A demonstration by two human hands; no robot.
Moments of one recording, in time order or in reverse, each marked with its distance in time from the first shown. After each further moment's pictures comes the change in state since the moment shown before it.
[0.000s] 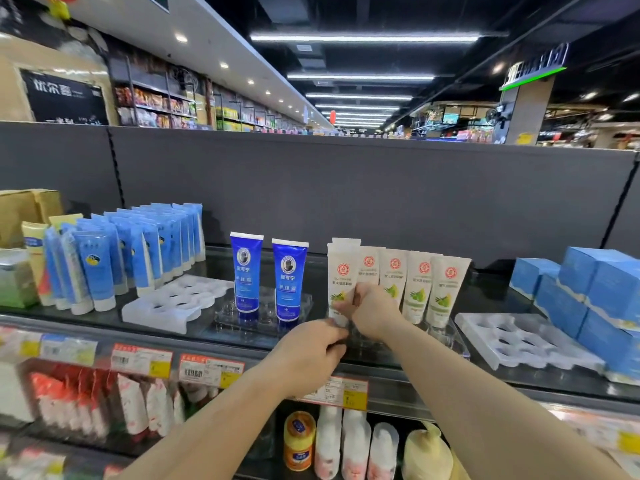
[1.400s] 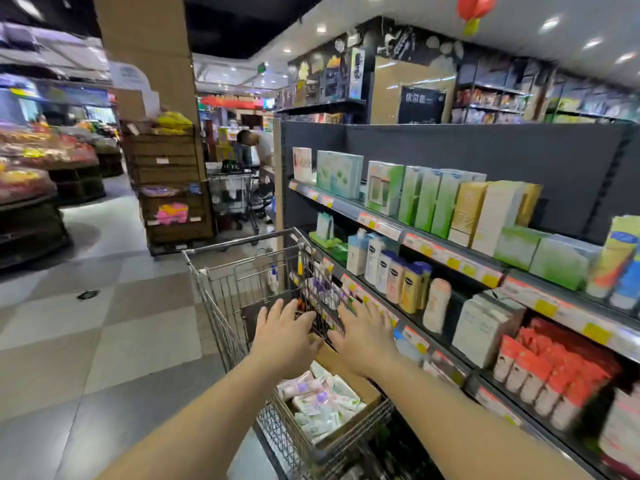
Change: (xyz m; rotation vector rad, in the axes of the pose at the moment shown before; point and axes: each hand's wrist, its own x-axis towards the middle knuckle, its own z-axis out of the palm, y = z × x) left_hand -0.613 -0.314 -0.255 0.590 0.341 -1.207; right_hand -0.302 -0.440 0.531 -0.425 -0.497 -0.934
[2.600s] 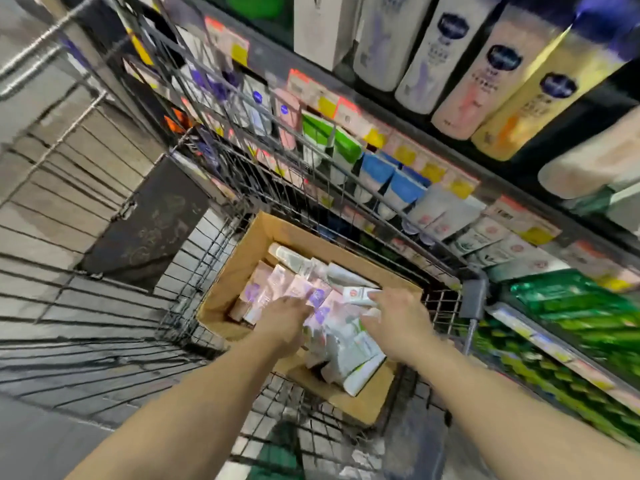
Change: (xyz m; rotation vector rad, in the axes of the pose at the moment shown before) left_hand 0.336 -0.131 0.432 0.001 -0.939 0.628; right_hand 0.248 0.099 0.336 0.177 -0.634 0.693
